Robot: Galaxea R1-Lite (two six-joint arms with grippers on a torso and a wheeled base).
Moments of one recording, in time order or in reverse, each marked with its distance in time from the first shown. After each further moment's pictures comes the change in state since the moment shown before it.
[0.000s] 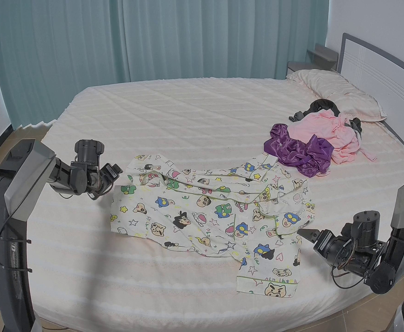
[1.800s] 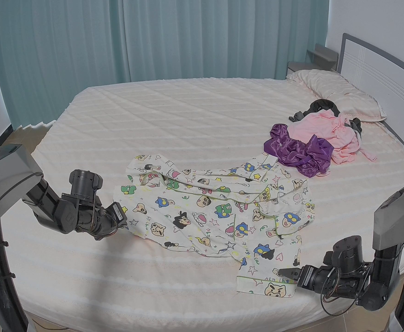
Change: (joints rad) left arm -0.096 -0.266 0.627 -0.181 -0.254 0.062; right arm 0.158 0.107 0.101 -0.002 0.012 -0.090
